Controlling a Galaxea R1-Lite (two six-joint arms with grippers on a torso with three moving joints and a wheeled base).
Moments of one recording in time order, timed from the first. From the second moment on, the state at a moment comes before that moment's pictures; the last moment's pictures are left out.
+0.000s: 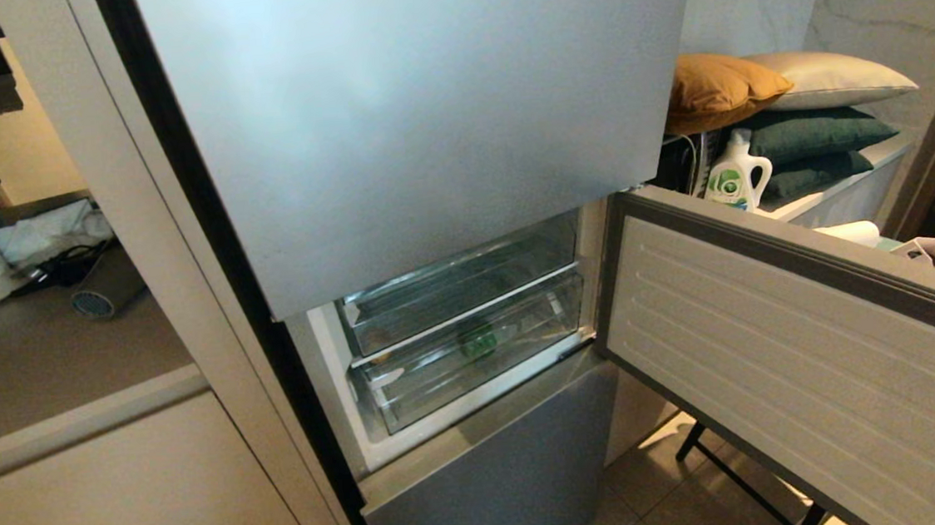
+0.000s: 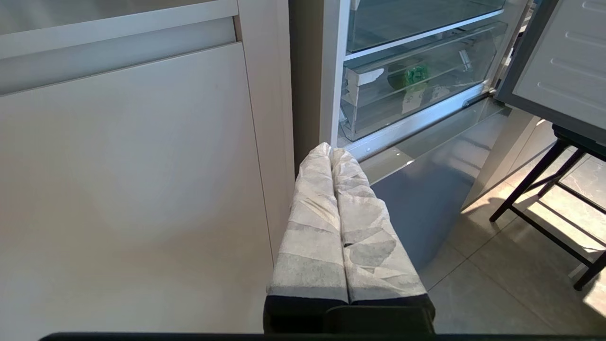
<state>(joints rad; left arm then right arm) 0.00 0.00 0.00 -0.02 0.00 0.00 -0.30 1.05 -0.26 -0.85 0.25 0.18</state>
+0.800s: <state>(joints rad) 0.00 0.00 0.00 -0.02 0.00 0.00 -1.34 0.97 -0.29 -0.80 0.74 0.29</state>
